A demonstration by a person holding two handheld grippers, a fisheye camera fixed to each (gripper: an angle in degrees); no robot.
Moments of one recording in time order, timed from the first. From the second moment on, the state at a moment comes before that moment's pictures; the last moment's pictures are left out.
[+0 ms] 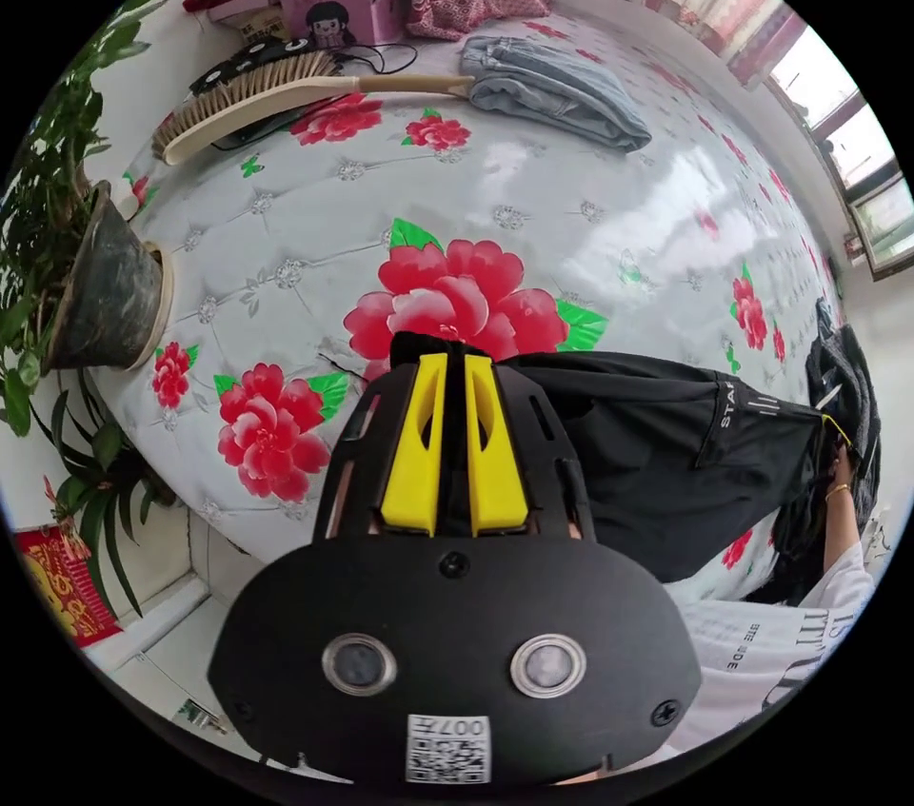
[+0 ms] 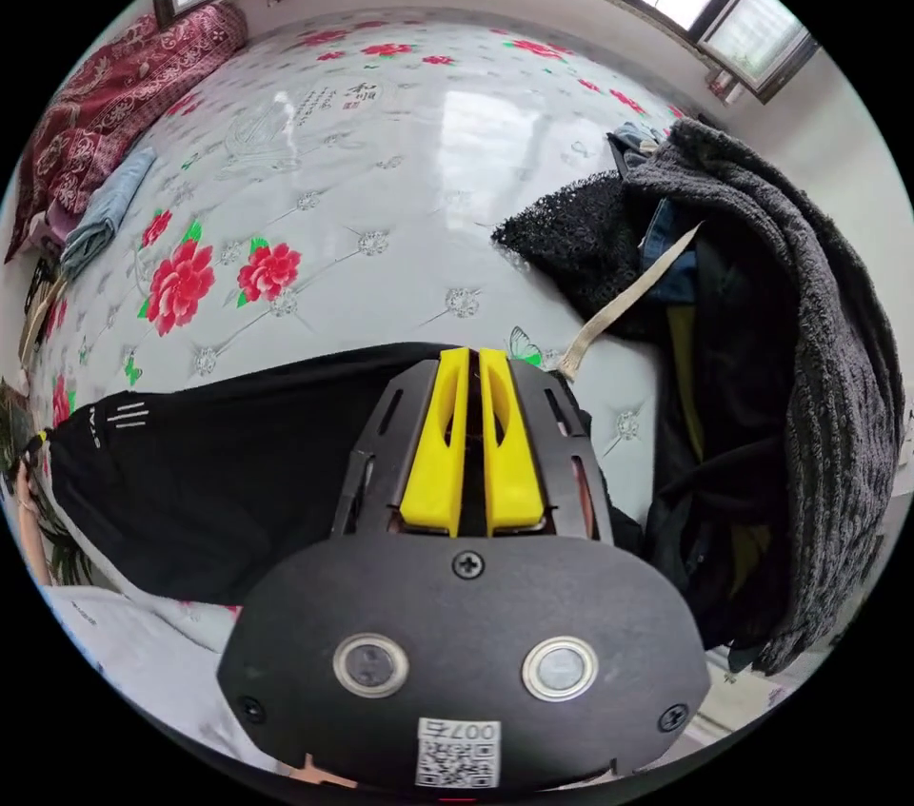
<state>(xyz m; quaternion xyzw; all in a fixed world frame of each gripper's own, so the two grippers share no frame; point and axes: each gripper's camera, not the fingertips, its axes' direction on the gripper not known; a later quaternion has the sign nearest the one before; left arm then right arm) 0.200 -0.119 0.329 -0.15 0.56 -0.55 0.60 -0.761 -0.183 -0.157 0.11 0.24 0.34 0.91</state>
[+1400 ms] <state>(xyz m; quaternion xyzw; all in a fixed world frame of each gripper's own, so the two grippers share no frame) 0.331 0.059 0.233 -0.14 0.52 -0.56 0.63 -1.073 -0.366 0.025 0.13 -0.11 0.04 0.98</state>
